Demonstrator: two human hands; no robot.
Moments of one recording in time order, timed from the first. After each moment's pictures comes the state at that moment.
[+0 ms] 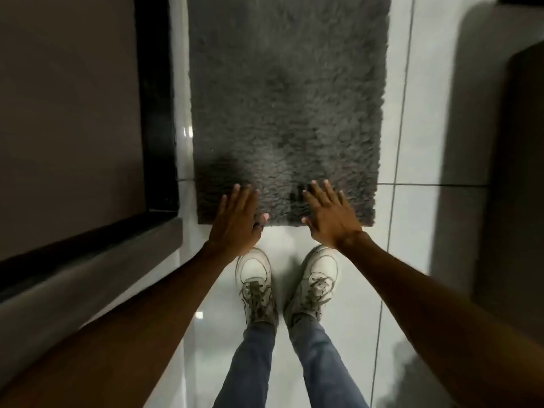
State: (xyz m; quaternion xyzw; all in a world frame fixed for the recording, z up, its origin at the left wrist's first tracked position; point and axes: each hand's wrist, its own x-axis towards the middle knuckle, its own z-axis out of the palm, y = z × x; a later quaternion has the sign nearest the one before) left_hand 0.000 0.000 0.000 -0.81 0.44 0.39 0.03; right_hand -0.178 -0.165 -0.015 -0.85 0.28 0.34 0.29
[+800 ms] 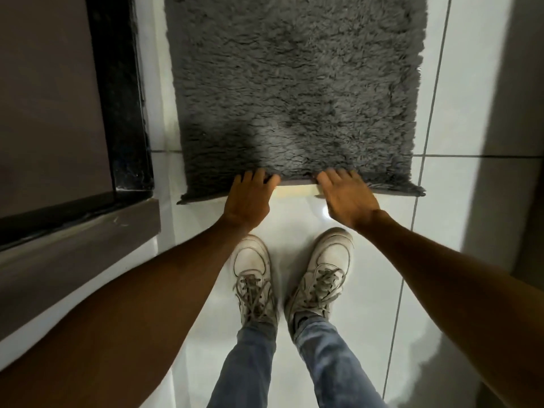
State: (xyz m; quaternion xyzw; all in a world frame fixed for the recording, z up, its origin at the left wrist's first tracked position) left_hand -0.029 -0.009 -0.106 -0.77 0.57 0.26 0.13; right_hand -0.199 -0.163 -0.090 -0.93 0.19 0.27 0.17
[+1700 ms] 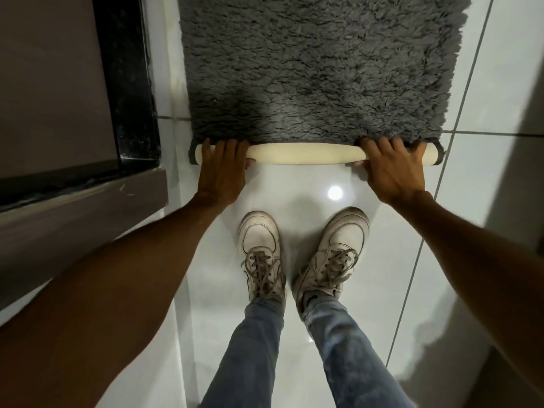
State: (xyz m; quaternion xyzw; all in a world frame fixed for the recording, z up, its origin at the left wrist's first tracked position) left_hand 0.023 0.053 -0.133 -0.83 0.51 0.19 0.08; right_hand -0.234 -0.183 -0.111 -0.91 0.30 0.26 0.11
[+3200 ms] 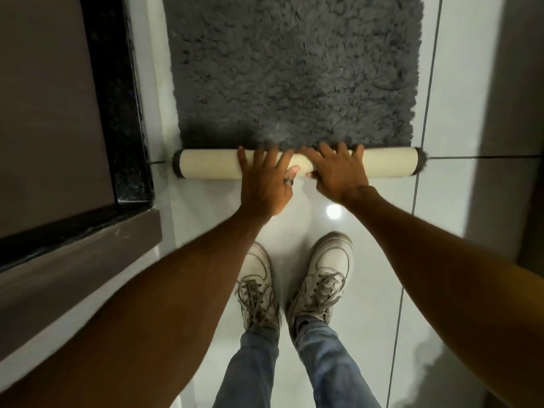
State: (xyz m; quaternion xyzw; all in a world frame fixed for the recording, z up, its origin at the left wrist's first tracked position) left_hand -0.033 -0.062 -0.117 -0.83 0.51 0.21 0.01; right_hand -0.159 -0.196 -0.106 -0.91 0.27 0.26 0.18
